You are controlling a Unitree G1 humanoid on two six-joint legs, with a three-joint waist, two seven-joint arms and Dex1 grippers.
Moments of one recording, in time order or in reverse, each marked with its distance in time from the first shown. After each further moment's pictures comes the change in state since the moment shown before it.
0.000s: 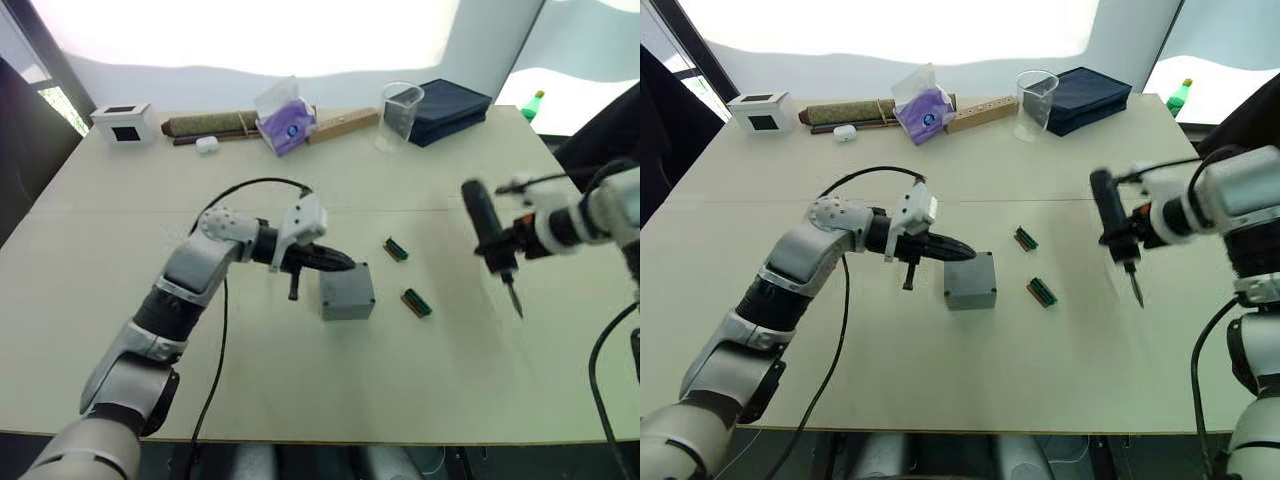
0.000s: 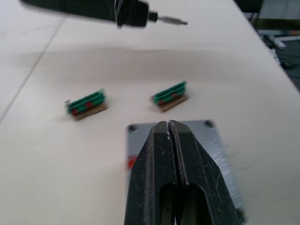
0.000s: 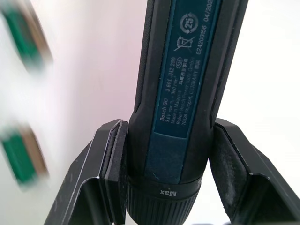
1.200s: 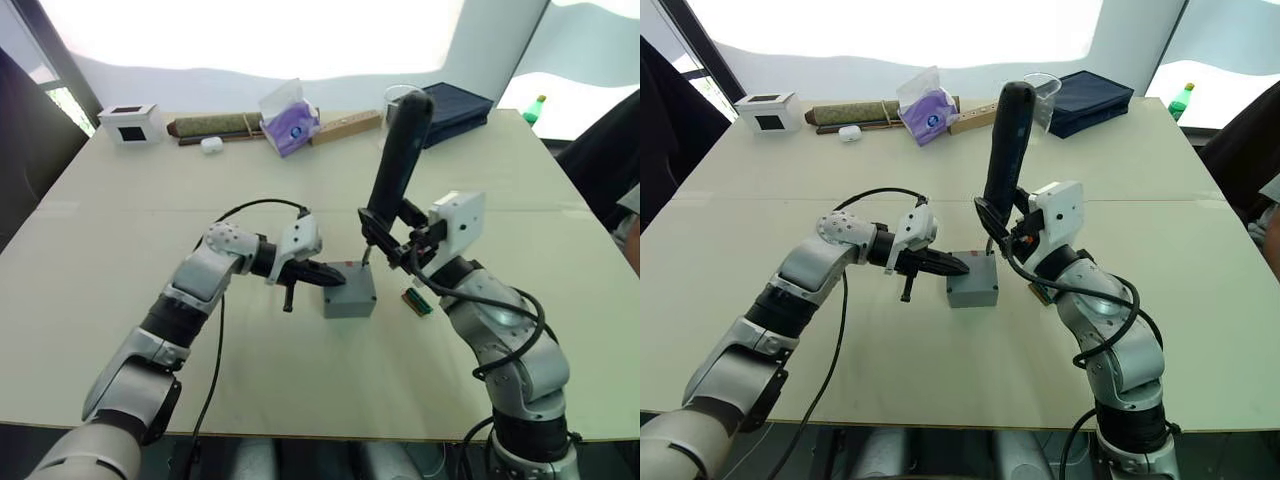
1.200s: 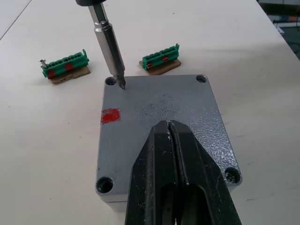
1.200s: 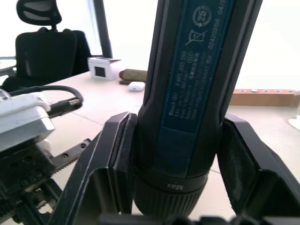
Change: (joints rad) left arm 0.045 -0.035 -0.062 0.074 0.082 -0.088 -0.039; right arm 0.724 0.744 -0.149 -0.851 -0.026 -0.804 -0.446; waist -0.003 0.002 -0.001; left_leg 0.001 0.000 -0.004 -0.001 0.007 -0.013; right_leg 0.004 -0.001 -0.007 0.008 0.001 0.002
